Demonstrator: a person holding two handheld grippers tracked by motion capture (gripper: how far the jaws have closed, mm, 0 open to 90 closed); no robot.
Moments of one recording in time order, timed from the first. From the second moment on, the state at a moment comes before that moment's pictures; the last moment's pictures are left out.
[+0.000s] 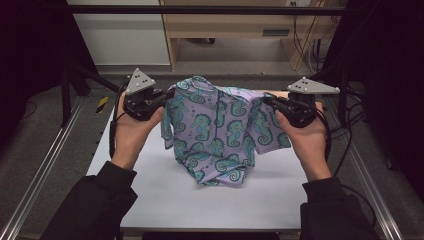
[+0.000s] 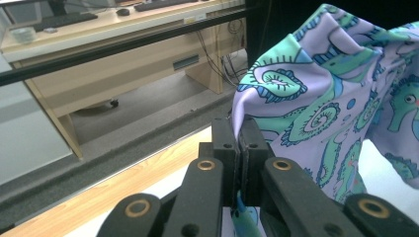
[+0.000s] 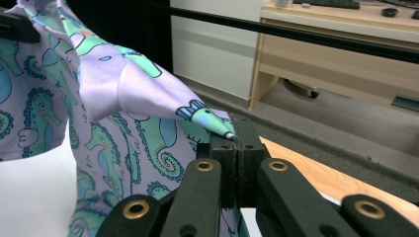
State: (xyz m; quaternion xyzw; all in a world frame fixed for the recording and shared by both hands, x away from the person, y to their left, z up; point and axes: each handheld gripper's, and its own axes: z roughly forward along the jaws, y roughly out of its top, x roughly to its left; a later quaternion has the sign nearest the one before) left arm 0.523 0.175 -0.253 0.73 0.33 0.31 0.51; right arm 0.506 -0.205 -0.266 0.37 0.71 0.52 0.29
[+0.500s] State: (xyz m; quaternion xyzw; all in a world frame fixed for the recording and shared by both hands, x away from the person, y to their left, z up) left arm 0.551 0.163 -0.284 0.69 0.37 0.33 0.52; right arm 0.543 -0.197 -0.295 0.42 0.66 0.54 0.31
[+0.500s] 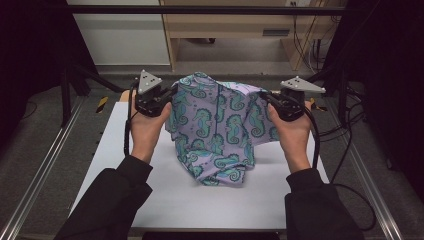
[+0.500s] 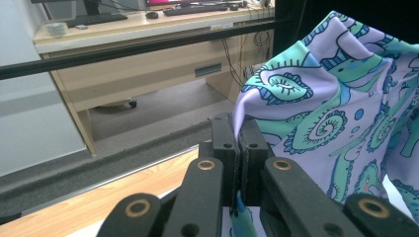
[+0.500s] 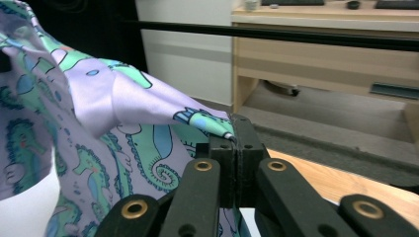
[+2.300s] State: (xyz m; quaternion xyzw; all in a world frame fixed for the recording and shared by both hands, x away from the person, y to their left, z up) left arm 0.508 0.170 -0.394 0.67 0.39 0.31 0.55; right arm 0.515 -0.189 -0.406 0.45 0.70 0.51 0.23
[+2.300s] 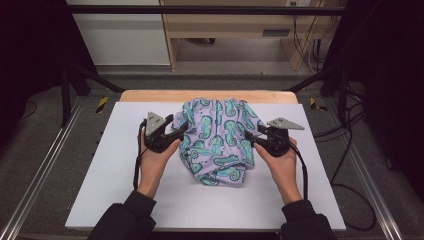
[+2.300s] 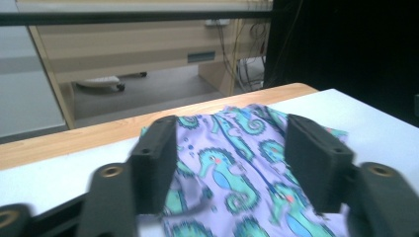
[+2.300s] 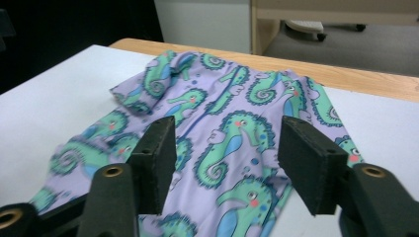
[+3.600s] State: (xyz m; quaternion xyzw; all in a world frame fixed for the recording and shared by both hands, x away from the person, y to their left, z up) left arm 0.461 0.202 -0.448 0.71 0.41 0.30 0.49; right arm 0.451 -0.142 -0.444 0.35 0.77 0.51 0.16
